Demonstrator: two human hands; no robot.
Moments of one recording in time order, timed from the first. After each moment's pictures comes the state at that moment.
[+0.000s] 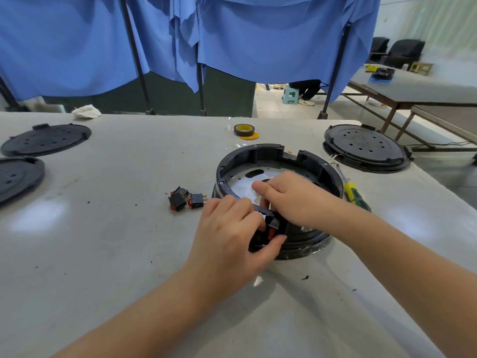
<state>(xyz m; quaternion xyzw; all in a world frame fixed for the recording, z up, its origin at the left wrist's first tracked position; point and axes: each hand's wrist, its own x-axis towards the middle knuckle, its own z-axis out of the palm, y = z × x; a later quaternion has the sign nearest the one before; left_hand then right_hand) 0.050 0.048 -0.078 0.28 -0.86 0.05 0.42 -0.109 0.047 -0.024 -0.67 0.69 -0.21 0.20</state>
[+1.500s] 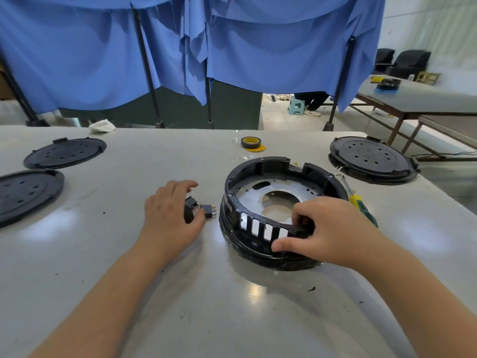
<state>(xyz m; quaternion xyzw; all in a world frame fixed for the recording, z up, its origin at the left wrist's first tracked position) 0.119 -0.031 -0.080 0.48 -0.80 -0.04 0.35 -0.135 0.094 -0.034 -0.73 0.66 -0.17 -0.04</state>
